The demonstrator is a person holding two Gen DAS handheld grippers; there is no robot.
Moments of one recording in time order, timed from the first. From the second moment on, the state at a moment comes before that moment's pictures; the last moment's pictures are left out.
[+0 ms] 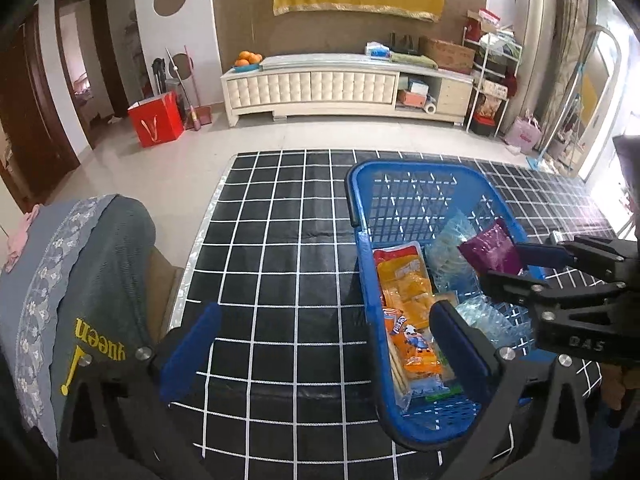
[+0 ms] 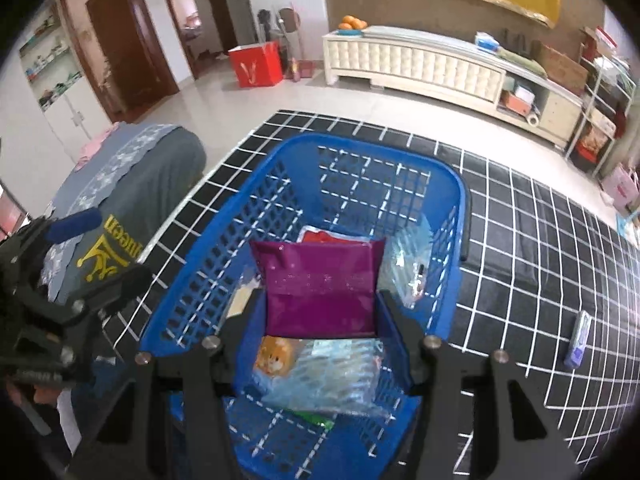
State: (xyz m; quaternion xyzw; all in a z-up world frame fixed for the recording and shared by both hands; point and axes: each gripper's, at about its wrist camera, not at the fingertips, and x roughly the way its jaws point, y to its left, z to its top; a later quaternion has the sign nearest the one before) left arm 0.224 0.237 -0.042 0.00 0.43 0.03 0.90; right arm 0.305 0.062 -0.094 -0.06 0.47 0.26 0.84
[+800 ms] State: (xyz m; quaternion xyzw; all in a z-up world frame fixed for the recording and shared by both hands) left arm 0.224 0.215 -0.045 0.06 0.46 0.07 0.88; right arm 0.311 0.036 -0.085 0.00 0.45 0.27 0.85
